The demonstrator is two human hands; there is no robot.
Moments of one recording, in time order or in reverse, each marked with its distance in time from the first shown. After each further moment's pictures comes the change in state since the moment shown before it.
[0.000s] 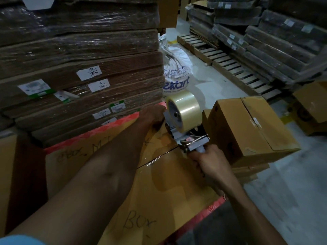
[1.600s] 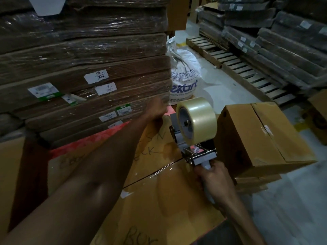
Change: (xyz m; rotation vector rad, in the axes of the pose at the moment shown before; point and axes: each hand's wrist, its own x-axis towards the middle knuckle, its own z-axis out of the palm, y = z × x) left_hand -0.024 0.036 -0.060 -0.213 0.114 -0.073; right_hand 0.006 0.020 0.012 0.160 0.000 -0.106
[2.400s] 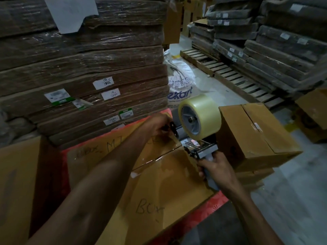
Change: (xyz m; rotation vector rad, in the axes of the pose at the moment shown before) left_hand -0.114 0.012 -0.007 -0.777 -0.234 -0.314; right_hand -0.046 0.000 -0.012 0.084 -0.071 -0.129
